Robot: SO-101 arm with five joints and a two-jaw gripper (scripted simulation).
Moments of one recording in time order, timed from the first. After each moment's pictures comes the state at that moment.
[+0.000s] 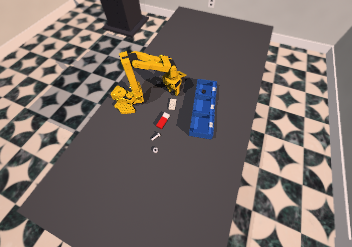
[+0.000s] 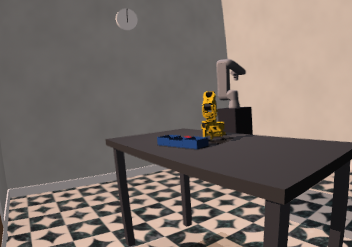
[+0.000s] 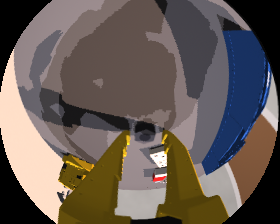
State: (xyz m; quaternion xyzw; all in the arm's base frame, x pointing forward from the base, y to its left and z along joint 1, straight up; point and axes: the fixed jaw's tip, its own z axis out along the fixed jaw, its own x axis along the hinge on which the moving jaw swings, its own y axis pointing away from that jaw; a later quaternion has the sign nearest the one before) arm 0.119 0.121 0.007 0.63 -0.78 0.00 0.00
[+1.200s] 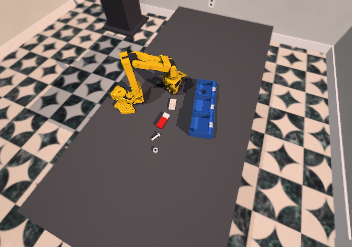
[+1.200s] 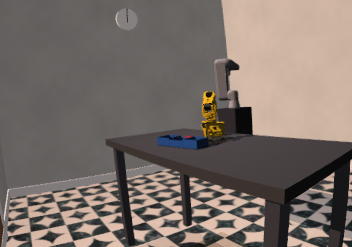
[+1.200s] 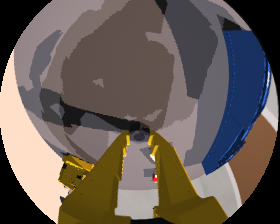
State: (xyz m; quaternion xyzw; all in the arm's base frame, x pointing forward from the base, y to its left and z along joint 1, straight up) arm 0.119 0.121 0.007 0.63 -0.78 0.00 0.00
